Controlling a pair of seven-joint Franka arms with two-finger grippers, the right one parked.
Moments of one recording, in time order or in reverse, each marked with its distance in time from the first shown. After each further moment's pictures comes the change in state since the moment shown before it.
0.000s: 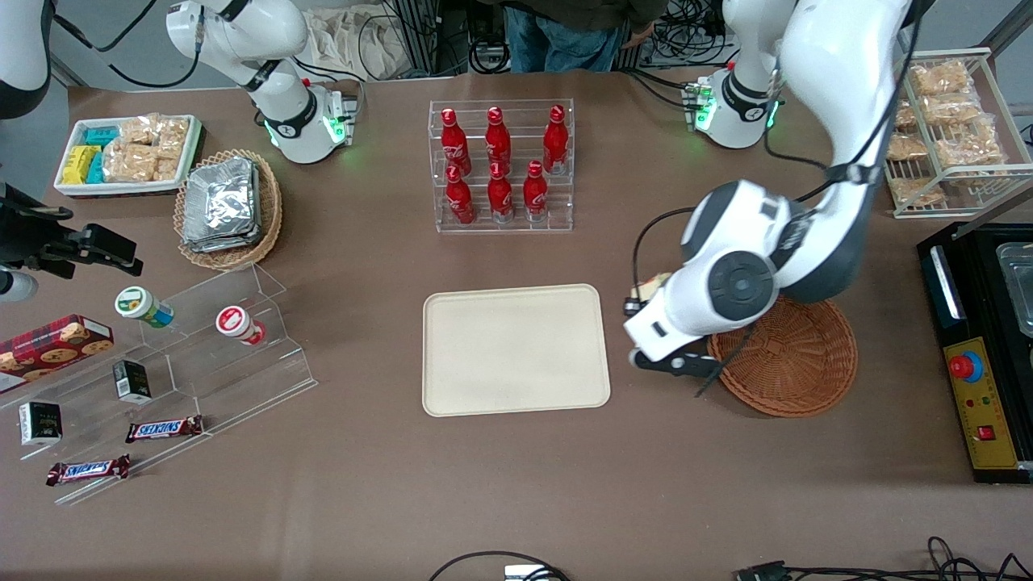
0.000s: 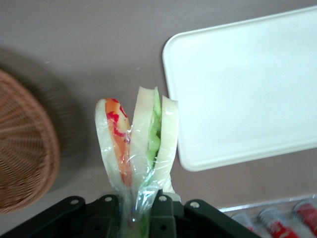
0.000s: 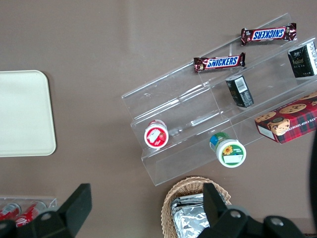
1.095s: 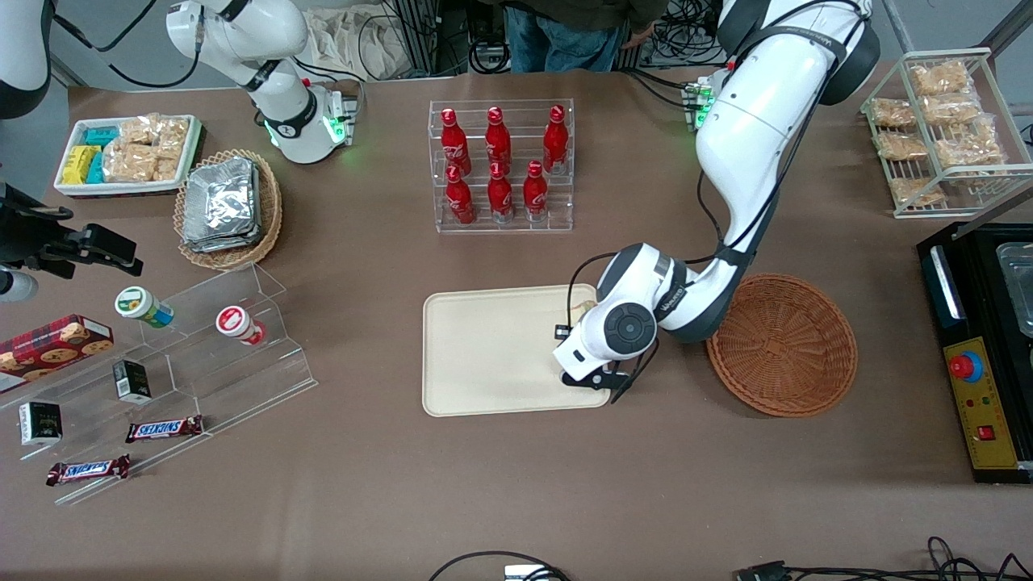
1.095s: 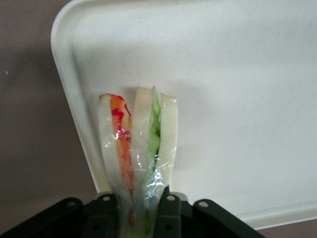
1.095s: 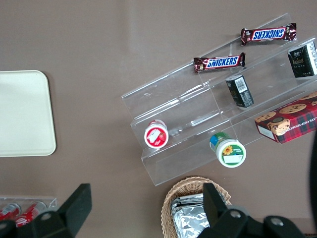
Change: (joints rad) arm -0.105 0.271 0.000 0.013 -0.031 0.275 -0.094
